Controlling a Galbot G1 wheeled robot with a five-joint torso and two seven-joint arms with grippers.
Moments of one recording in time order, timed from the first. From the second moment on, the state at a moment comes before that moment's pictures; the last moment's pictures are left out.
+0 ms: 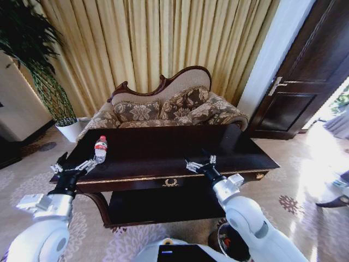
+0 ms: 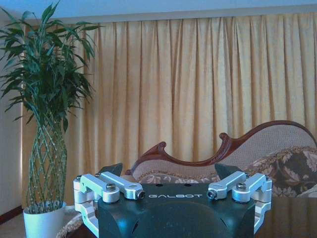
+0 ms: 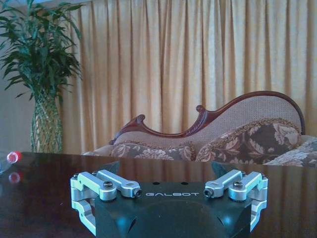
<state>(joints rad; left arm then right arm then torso) 1.75 -1.07 -0.96 -2.45 -0.61 0.19 -0.26 -1.39 1.02 0.33 2.36 0.51 -0.30 0.21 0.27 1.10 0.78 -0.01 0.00</state>
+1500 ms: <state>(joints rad) 1.31 -0.61 -0.87 -2.16 -1.33 0.74 -0.62 -1.28 1.00 0.30 2.21 0.60 -0.35 0.28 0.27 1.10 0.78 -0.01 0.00</state>
